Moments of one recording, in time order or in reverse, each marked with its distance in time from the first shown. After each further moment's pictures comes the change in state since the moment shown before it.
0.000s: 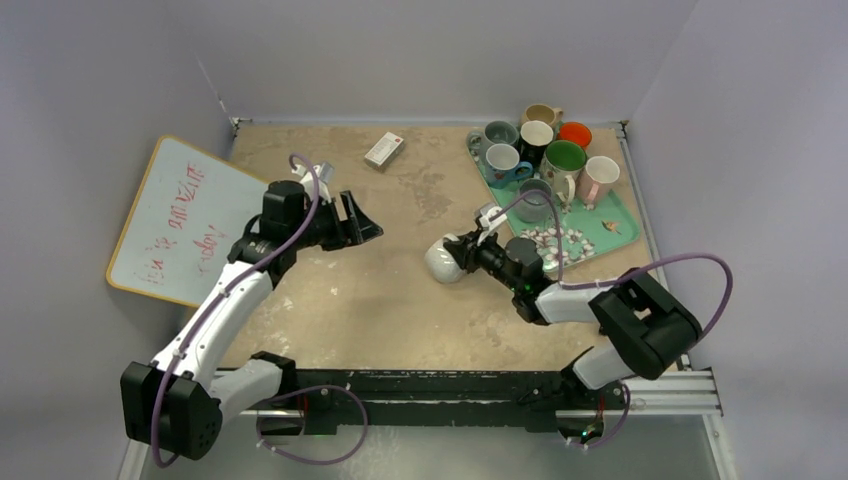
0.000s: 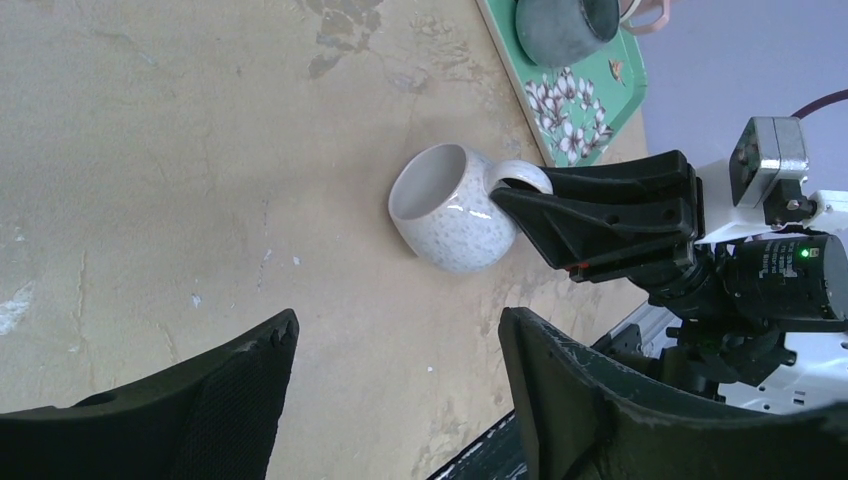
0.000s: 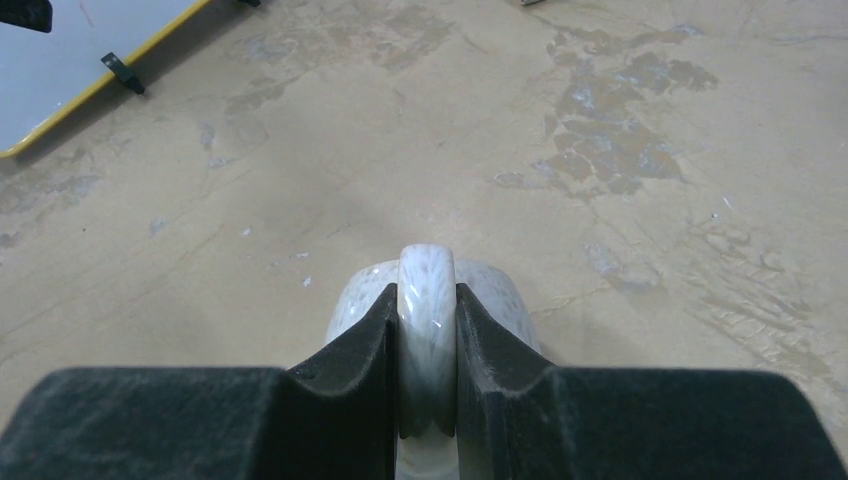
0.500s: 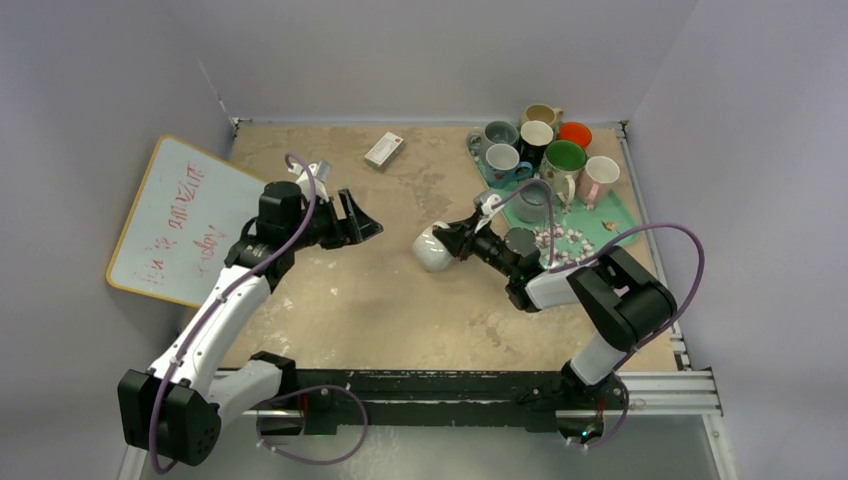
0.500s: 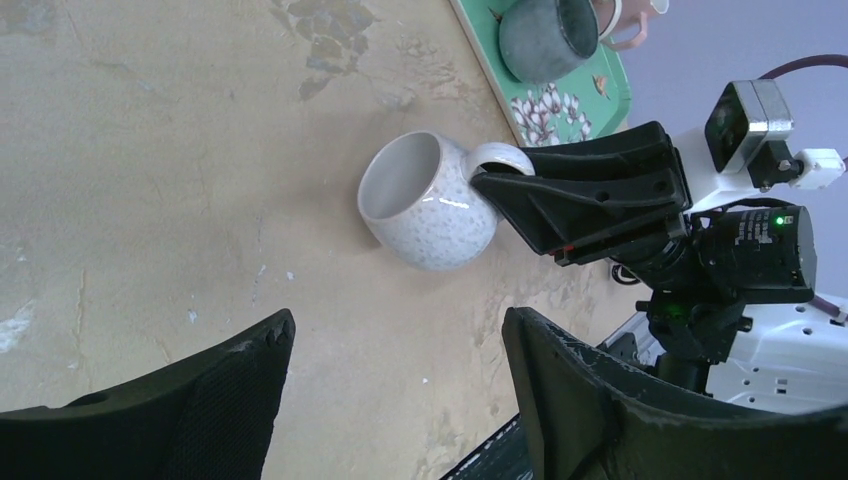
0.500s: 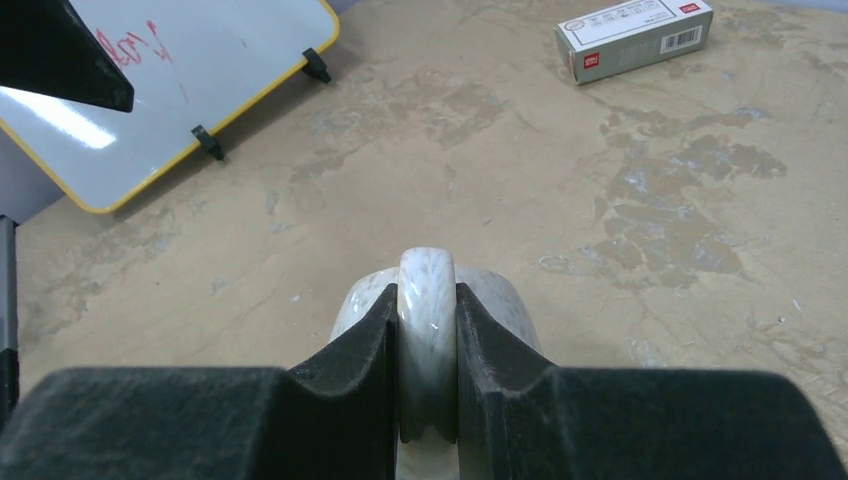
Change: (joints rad) left arm 0.000 -0.024 -0.003 0.035 0.006 -0.007; right arm -0.059 0.142 0.081 0.200 -0.150 0.112
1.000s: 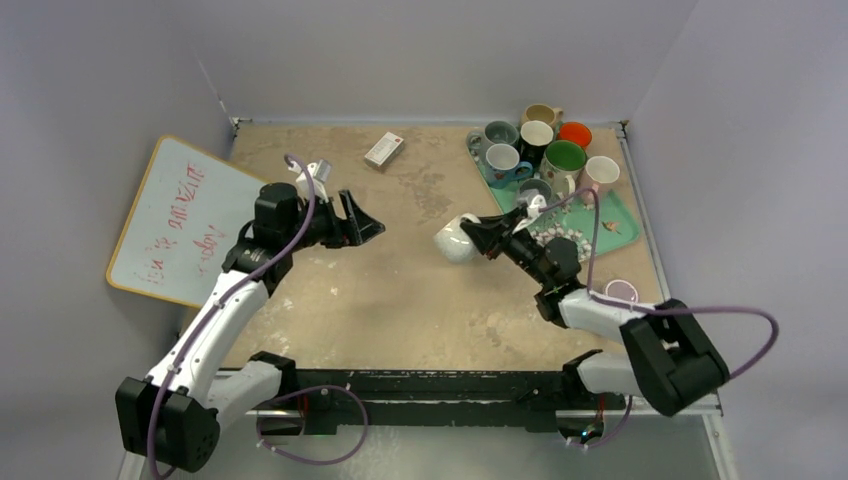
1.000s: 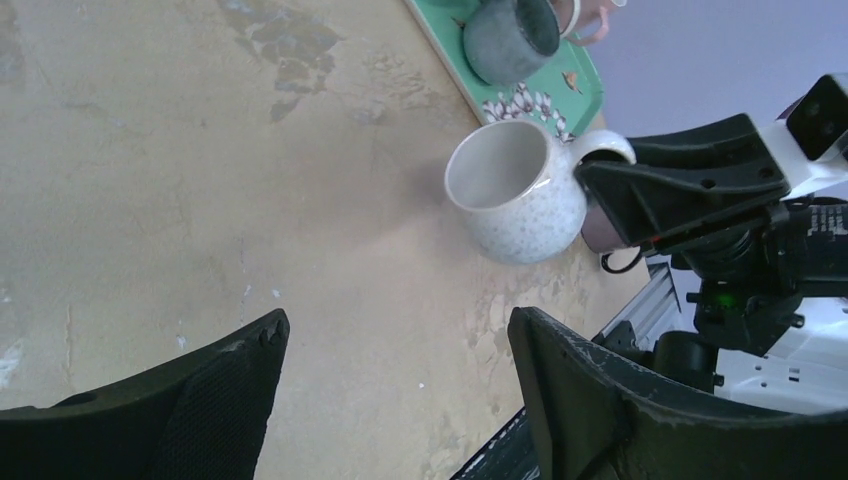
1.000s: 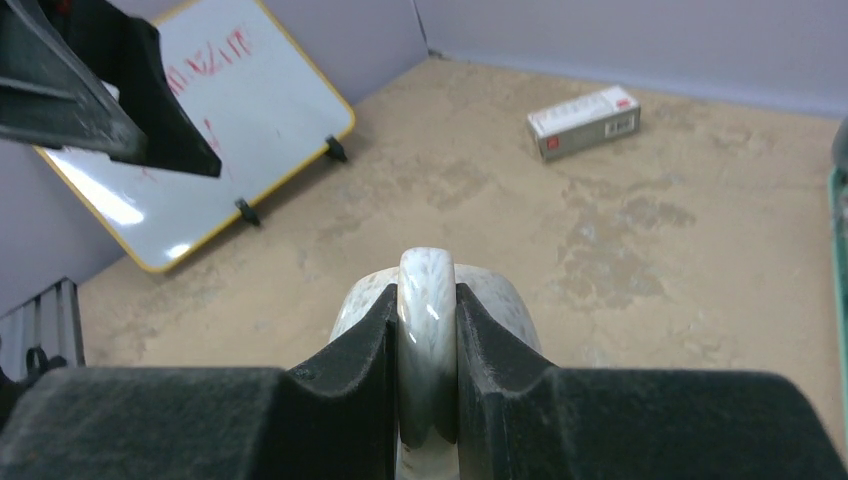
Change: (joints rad) left arm 0.000 -0.053 -0.021 0.053 0.059 0.039; right arm -0.124 -0.402 -0.137 -0.093 -0.055 0.074
